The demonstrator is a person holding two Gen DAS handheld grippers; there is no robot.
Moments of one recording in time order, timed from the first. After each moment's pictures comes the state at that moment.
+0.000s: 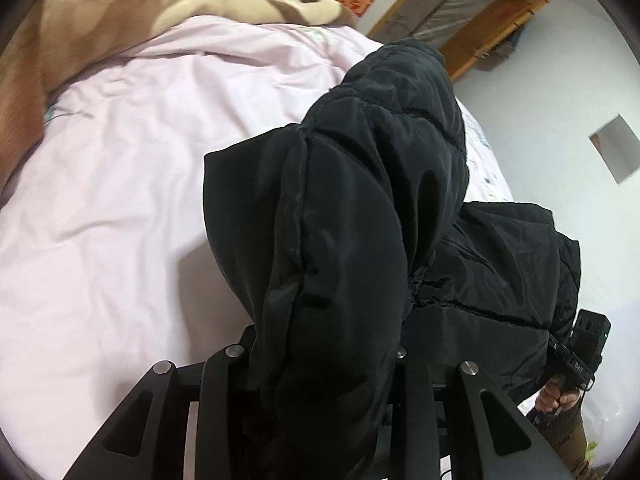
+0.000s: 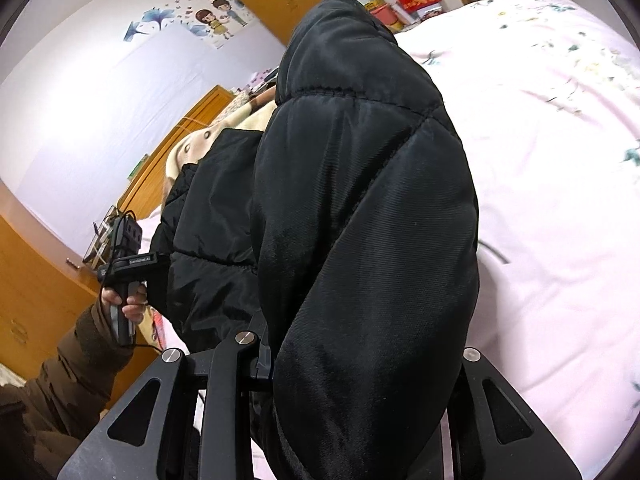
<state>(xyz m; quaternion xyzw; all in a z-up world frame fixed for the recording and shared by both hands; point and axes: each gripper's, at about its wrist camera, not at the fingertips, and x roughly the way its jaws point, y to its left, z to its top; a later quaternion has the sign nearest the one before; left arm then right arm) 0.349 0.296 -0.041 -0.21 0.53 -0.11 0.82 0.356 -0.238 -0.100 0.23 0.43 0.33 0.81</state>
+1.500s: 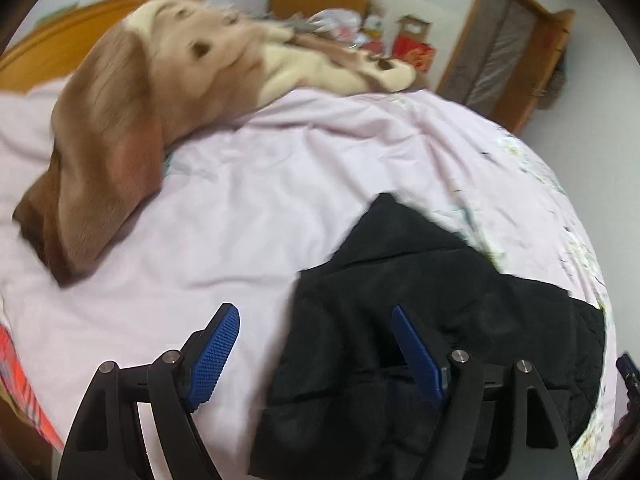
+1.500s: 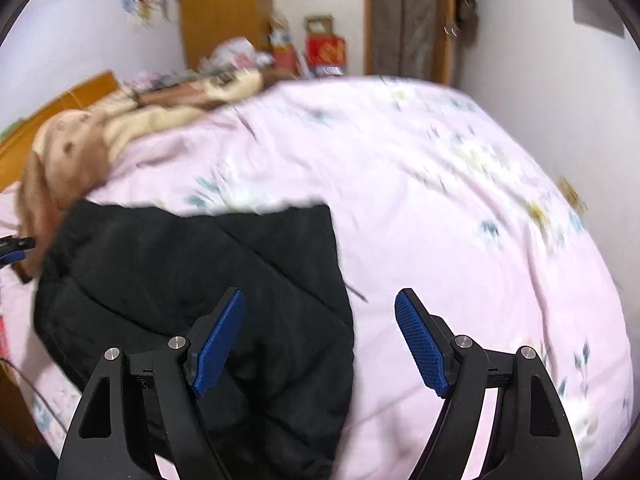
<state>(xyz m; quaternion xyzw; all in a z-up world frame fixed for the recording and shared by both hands) 0.337 0.313 -0.026 -0.13 0.44 0.03 0.89 0.295 -0.300 -0.064 0.03 0.37 0.07 0.93</state>
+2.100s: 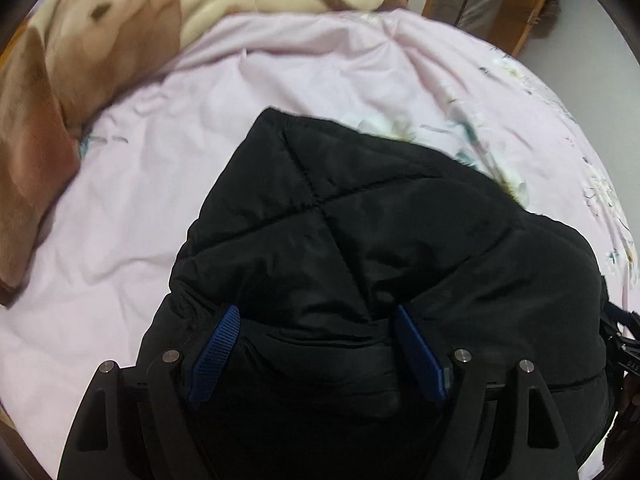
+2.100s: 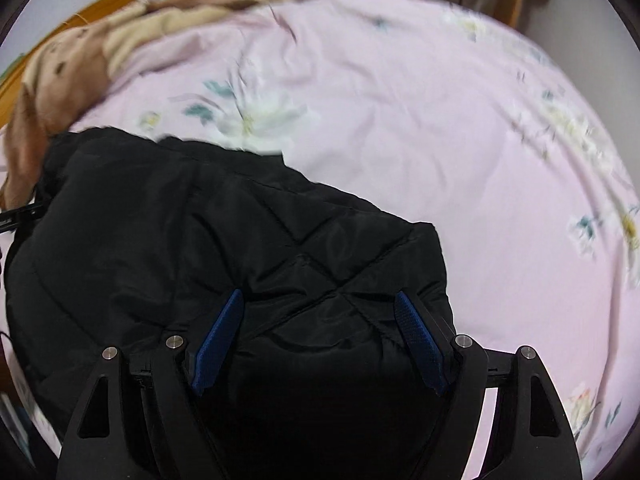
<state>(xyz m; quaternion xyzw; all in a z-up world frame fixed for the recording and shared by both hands) 0.414 0.264 -0.116 -0.09 0.55 0.02 0.83 0.420 -0.156 -0.139 -0.03 0.54 0.11 0.83</state>
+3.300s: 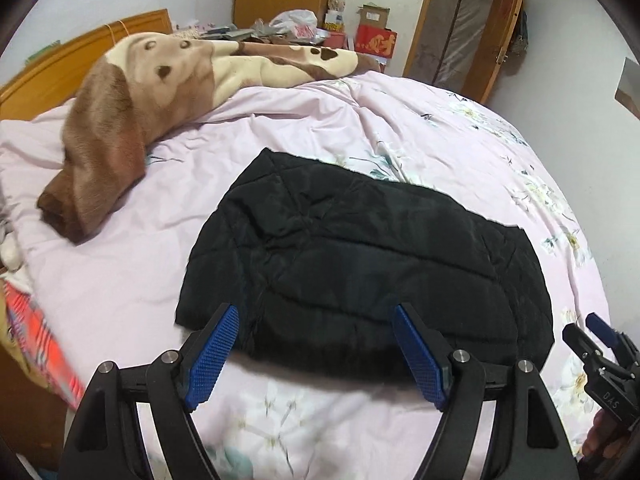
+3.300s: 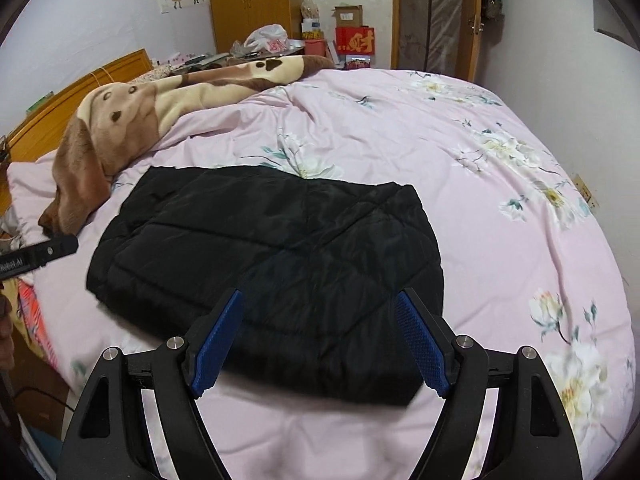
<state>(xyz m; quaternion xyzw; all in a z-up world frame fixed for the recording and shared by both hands) 0.196 0.205 0.015 -0.08 0.45 0.03 0.89 0.219 -0.088 -0.010 0.01 0.41 0.08 0.91</state>
